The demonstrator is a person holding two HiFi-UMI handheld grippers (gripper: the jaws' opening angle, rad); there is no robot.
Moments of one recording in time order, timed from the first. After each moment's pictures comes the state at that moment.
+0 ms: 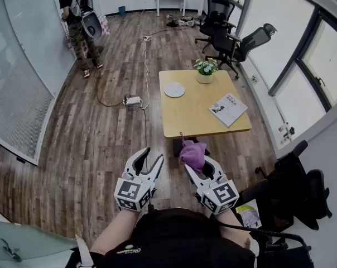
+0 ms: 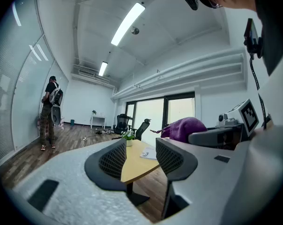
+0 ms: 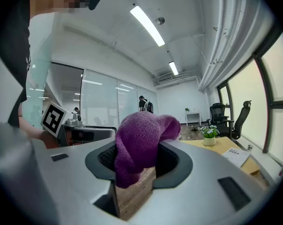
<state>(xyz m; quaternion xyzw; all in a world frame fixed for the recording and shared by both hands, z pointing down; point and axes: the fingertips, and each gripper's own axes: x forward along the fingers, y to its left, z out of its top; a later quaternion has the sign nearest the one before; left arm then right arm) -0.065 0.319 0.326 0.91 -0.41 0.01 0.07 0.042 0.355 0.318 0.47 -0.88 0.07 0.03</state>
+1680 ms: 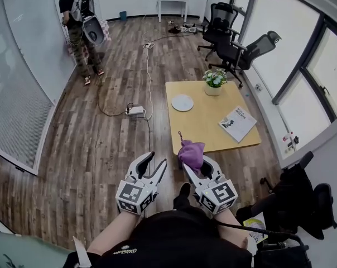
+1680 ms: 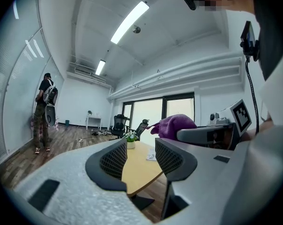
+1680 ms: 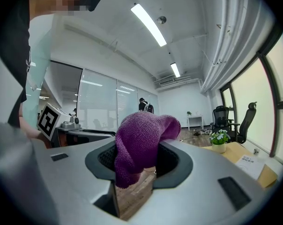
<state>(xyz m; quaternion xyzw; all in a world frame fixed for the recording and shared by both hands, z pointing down) -0.098 0.233 0.342 0.92 -0.38 0.01 0.06 -0.007 0.254 0.328 0.48 -0.88 0.05 0.02</state>
